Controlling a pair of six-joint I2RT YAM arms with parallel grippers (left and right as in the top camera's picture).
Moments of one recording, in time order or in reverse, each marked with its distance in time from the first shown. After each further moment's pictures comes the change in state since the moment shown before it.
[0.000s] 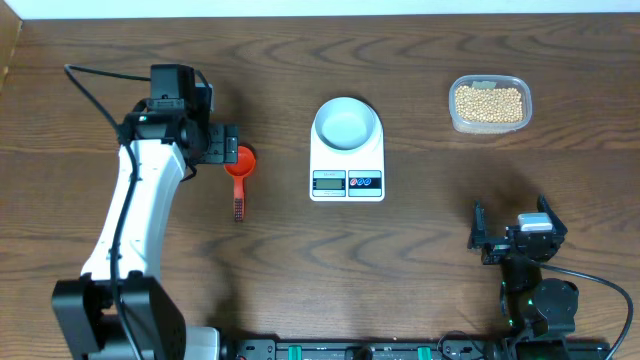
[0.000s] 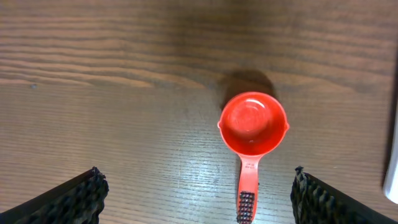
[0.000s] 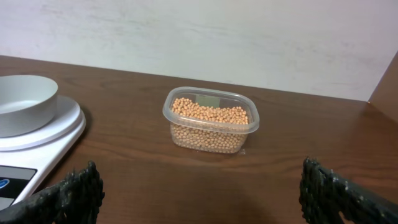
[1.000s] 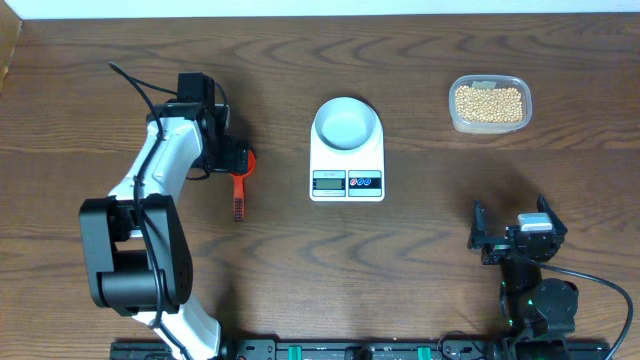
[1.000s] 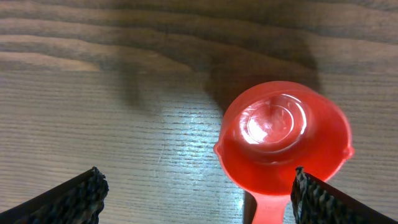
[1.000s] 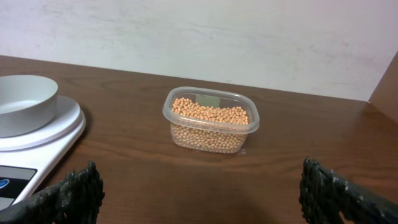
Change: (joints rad) left arm 0.000 0.281 0.000 0.051 0.000 0.010; right arm 0.000 0.000 0.000 0.000 0.000 0.000
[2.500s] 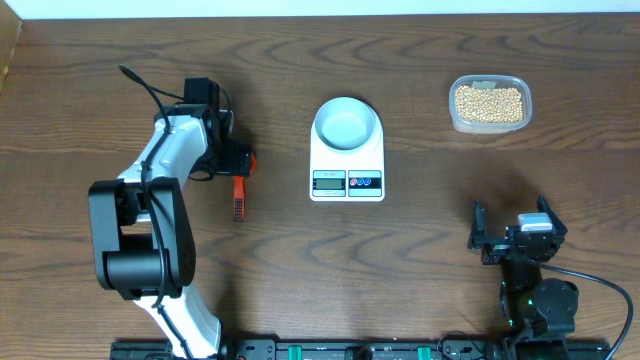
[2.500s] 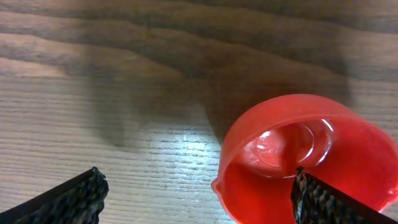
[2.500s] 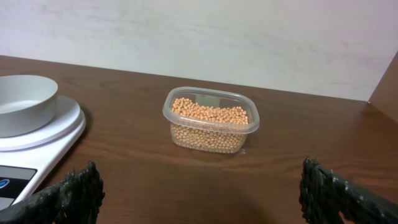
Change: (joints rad) left arm 0.000 0.079 0.000 0.035 0.000 0.000; right arm 0.000 0.000 0.000 0.000 0.000 0.000
